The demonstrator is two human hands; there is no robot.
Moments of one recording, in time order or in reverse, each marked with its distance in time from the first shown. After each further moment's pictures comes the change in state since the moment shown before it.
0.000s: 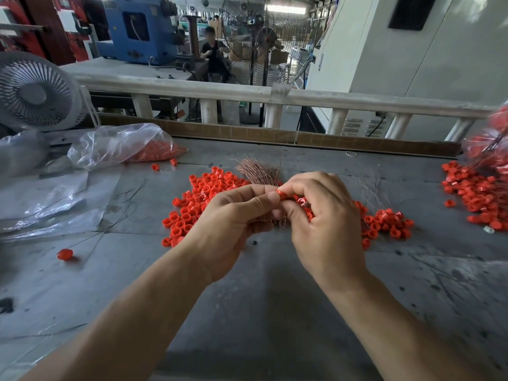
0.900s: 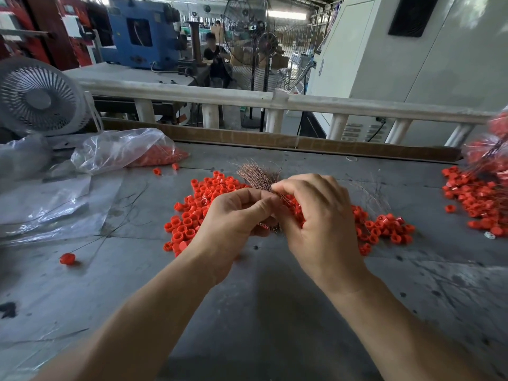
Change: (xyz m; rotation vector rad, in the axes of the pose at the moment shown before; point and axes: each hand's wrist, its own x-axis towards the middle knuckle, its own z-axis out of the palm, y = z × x) left_hand 0.006 -0.005 -0.001 0.167 0.115 0.110; right_hand 0.005 0.003 0.002 -0.114 -0.102 -0.076
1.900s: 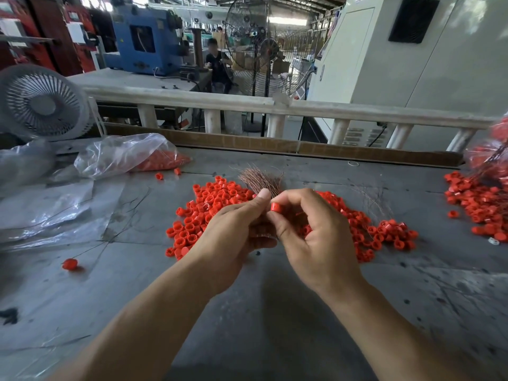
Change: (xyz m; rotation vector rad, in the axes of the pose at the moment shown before) left_hand -0.003 0.006 0.003 -0.120 -0.029 -0.179; right_hand -0.006 -0.003 0.006 0.448 -0.011 0.120
